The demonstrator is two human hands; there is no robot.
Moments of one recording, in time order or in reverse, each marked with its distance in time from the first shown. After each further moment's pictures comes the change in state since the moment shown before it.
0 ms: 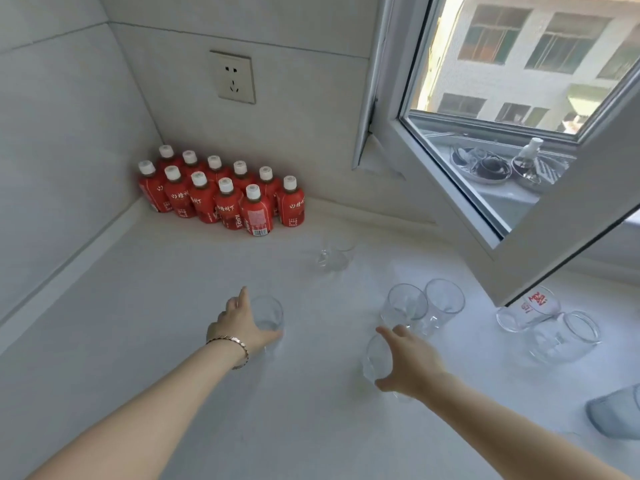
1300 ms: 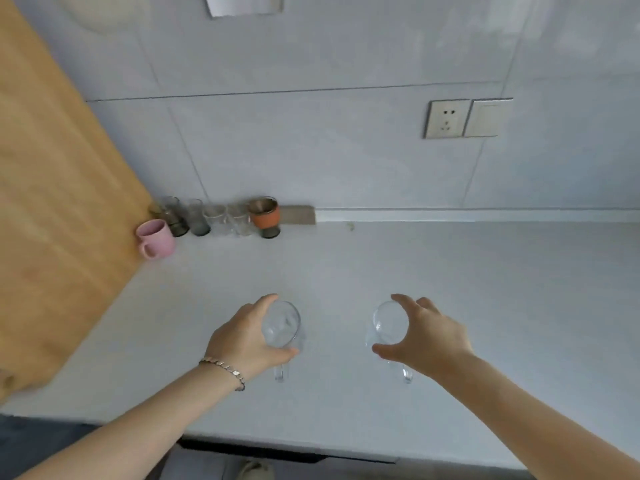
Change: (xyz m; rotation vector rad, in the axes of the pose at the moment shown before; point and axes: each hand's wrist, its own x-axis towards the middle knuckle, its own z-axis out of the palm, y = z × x) left_hand -0.706 -0.363 0.142 -0.455 0.687 -0.906; right_hand -0.457 -0.332 0.215 -0.328 -0.131 -1.194
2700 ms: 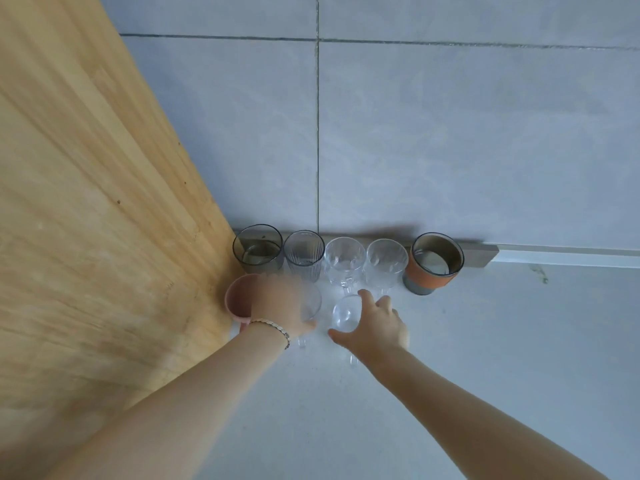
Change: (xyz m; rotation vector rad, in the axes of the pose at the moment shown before) left_hand 0.405 -0.318 -0.108 0.574 -0.090 0.158; right_hand 0.358 -0.417 0.183 0.058 -0.084 0.192
